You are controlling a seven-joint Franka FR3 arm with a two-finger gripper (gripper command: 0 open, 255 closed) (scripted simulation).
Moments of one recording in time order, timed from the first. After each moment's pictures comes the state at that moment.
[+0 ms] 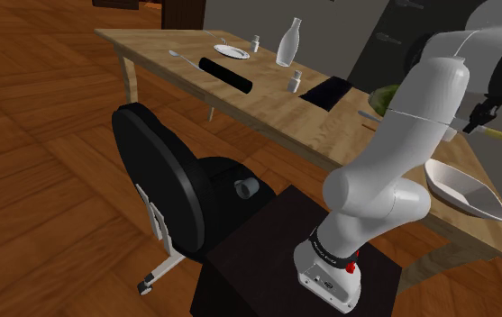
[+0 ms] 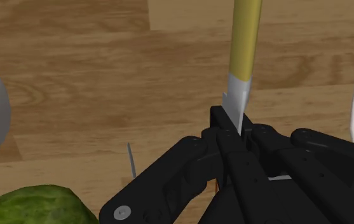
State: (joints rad) arm -0.79 0.28 -1.19 -1.47 0.24 1.59 -2.13
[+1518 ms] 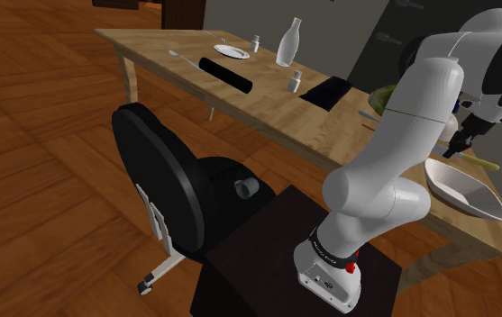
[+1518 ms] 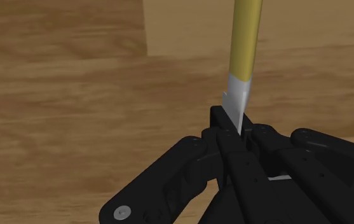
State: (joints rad) arm -0.79 0.32 -1.17 -1.74 0.28 1.86 -2.18
